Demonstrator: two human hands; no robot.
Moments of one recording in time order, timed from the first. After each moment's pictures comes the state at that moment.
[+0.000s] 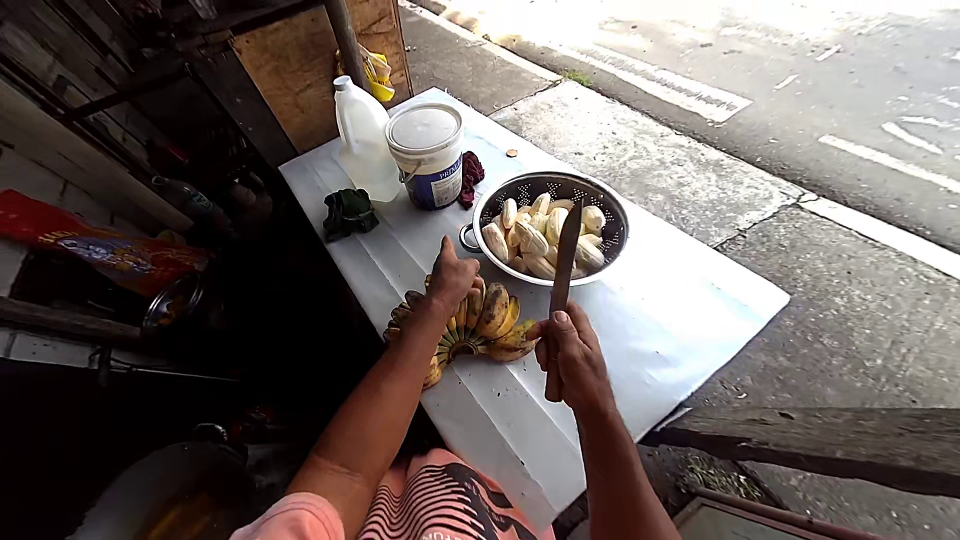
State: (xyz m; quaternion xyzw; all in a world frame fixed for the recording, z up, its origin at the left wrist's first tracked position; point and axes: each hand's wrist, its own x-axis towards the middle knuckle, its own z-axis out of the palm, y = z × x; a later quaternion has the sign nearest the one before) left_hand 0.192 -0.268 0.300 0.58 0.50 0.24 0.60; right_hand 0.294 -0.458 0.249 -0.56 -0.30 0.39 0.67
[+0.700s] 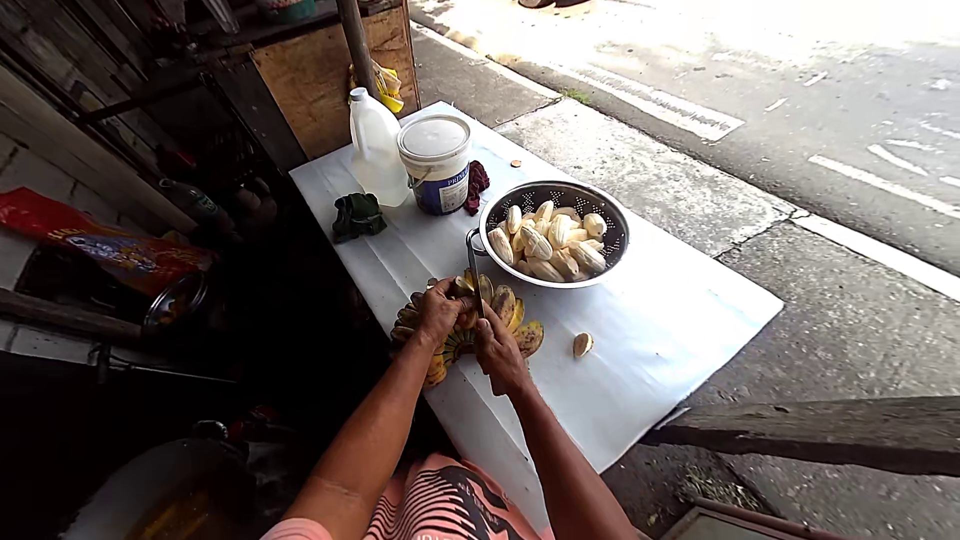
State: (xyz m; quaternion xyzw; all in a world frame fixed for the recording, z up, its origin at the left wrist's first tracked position) left_hand 0.133 -0.282 0.237 0.59 0.44 0.31 0.60; right_hand 0.228 -0.395 0.192 -0.60 -0.41 0.40 0.55
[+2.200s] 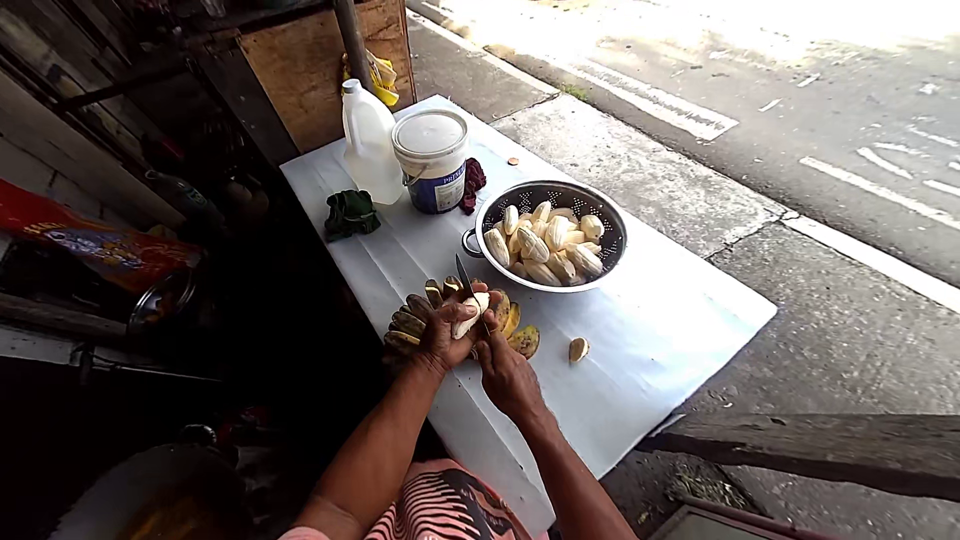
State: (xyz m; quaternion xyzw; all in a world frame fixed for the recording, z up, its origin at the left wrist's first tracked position) left_hand 0.137 -0.314 0.231 0.31 0.16 0.33 0.88; right_hand 0.224 -0.436 0.219 -0.77 -0.52 0.22 0.31
